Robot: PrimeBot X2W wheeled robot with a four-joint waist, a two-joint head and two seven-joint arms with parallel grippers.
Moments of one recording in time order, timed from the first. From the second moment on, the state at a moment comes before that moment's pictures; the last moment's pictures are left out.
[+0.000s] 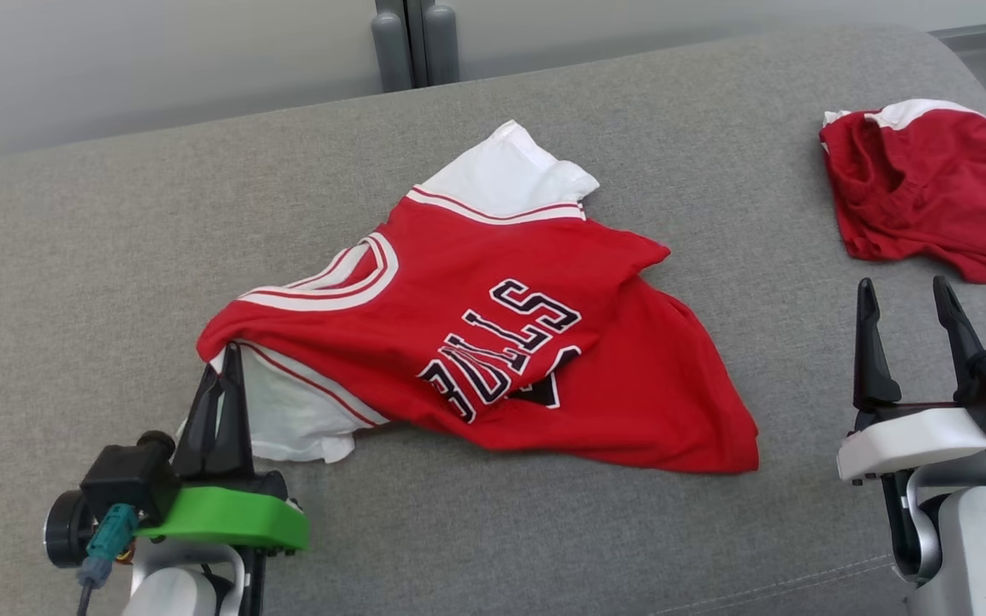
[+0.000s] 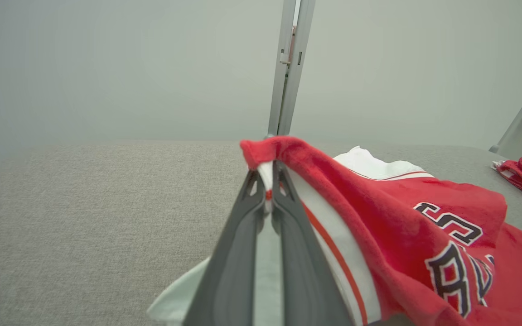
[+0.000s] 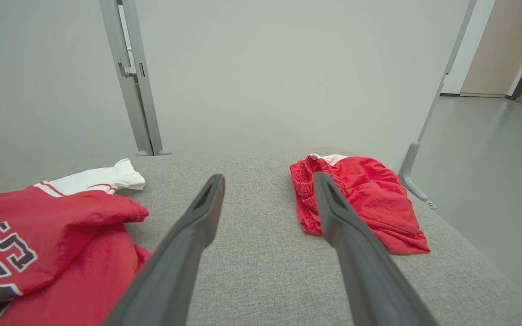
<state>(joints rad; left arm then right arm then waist) -0.11 0.22 -0.28 0.10 -0.43 0.16 -0.26 -0.17 -0.05 -0.19 0.17 0.00 0.13 -0.23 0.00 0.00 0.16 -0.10</state>
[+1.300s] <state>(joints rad) -0.13 0.12 -0.14 0.20 -0.36 0.07 -0.26 -0.20 -0.05 -0.07 0.28 -0.04 0.13 -0.08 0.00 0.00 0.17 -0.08</state>
